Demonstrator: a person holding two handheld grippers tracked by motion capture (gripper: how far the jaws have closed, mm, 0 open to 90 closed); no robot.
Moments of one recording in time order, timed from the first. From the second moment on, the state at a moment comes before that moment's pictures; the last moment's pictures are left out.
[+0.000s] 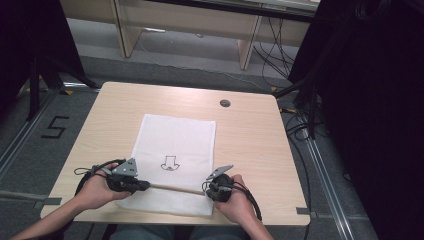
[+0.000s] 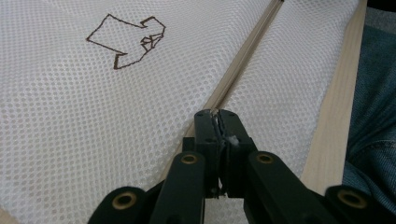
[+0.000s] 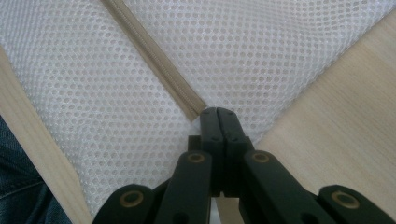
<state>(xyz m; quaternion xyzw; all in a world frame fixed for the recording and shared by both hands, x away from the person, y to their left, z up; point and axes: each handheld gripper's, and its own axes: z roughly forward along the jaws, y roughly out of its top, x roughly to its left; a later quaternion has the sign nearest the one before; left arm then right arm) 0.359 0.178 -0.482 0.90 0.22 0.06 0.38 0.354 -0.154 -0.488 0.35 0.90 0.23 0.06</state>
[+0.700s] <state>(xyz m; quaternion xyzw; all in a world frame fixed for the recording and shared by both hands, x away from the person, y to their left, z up) 0.359 0.180 -0.482 0.90 0.22 0.06 0.37 0.354 -0.154 -0.488 0.35 0.90 0.23 0.06</state>
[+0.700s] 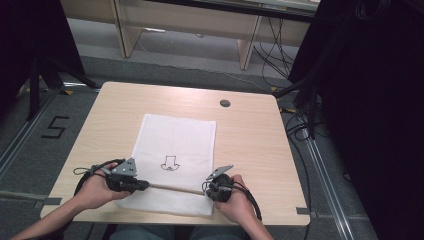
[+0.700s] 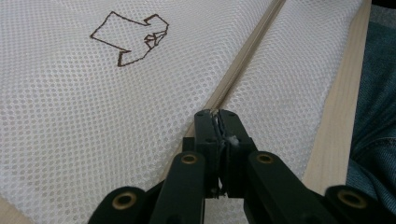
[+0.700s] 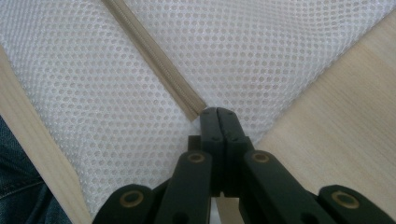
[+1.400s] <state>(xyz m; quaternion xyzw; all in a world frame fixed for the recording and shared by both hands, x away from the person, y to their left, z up) 0.361 0.193 -0.482 0.90 0.23 0.07 0.37 0.354 -0.154 -0.487 0.36 0.90 0.23 0.06</state>
